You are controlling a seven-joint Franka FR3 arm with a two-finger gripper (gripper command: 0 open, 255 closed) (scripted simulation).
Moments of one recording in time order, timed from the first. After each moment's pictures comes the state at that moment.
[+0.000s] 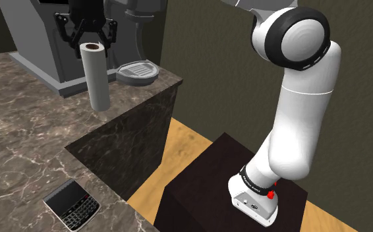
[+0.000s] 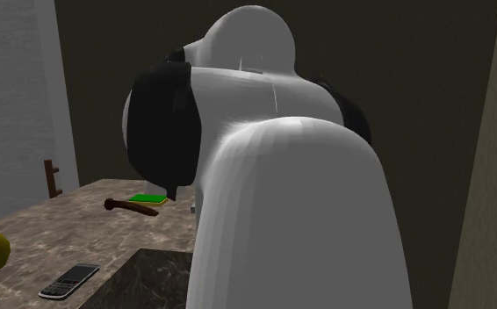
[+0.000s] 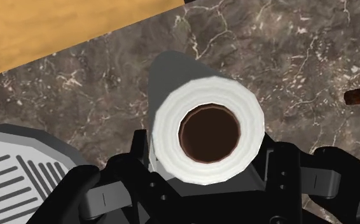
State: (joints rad) arm 0.18 0.38 0.41 -1.20 -0.08 1.55 0.69
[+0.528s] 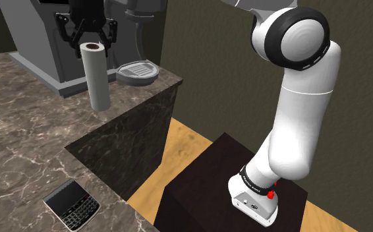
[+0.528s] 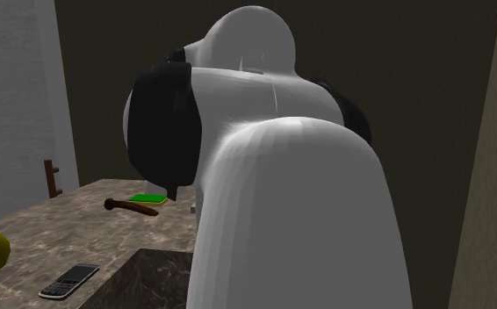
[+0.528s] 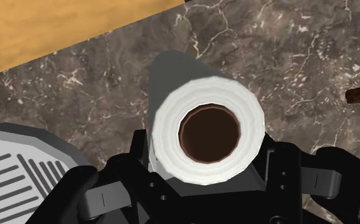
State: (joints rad) arm 0.18 0.38 0.41 -1.20 -0.08 1.55 0.68
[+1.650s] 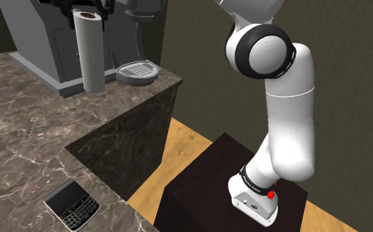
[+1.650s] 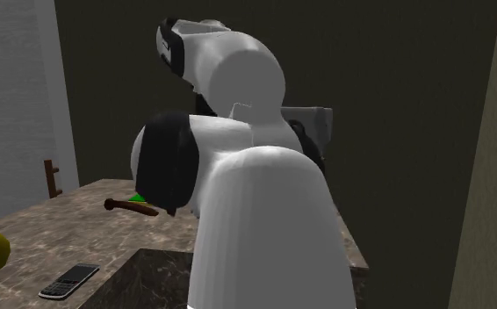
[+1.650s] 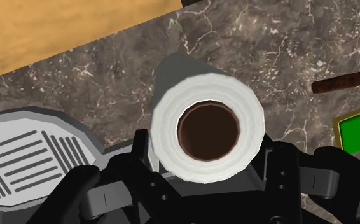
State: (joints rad) arm 0.30 0.58 0.40 -0.66 -0.16 1.22 0.70
